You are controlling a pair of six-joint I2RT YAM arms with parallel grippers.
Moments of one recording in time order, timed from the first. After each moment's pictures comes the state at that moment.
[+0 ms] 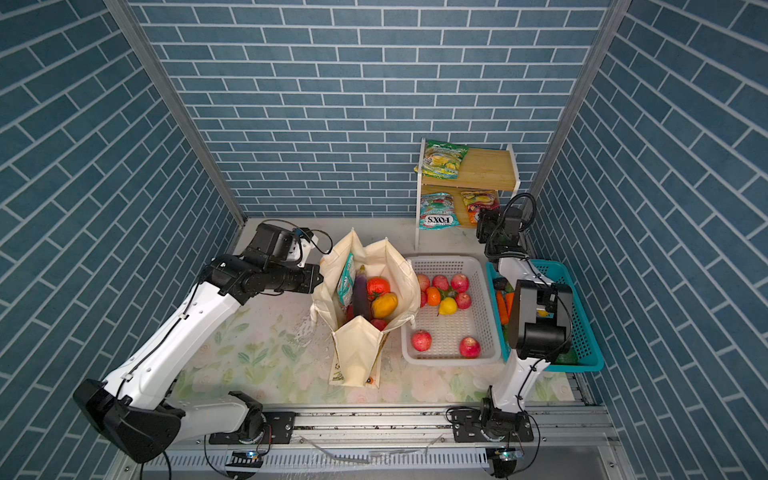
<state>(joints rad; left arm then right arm) -0.46 1.29 1.38 -0.99 0.18 -0.29 -0.04 1.84 1.29 0.26 -0.21 1.55</state>
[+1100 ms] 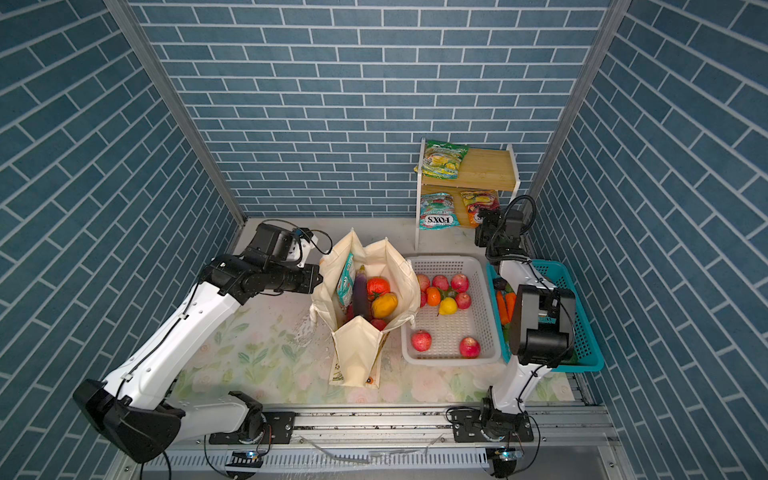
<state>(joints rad) -0.46 1.29 1.39 -1.00 0.18 -0.29 -0.04 1.77 1.24 0.21 -0.26 1.57</state>
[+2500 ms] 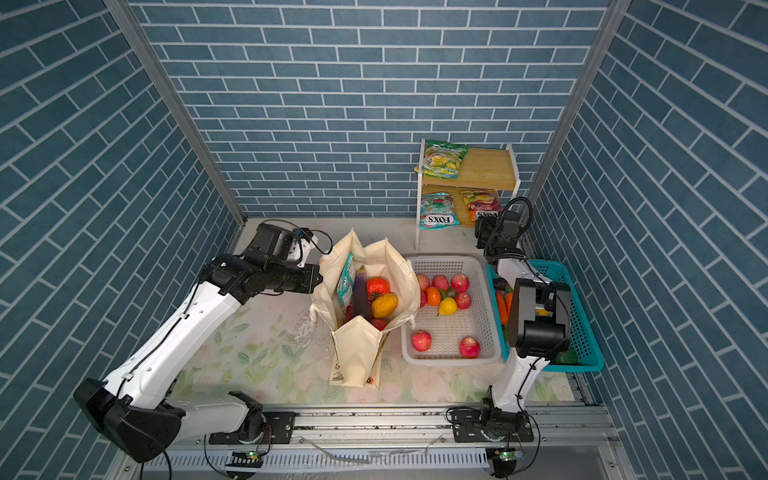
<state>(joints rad) -0.46 1.29 1.39 -1.00 0.17 -0.30 -0.04 1.84 1.27 0.23 -0.25 1.57</state>
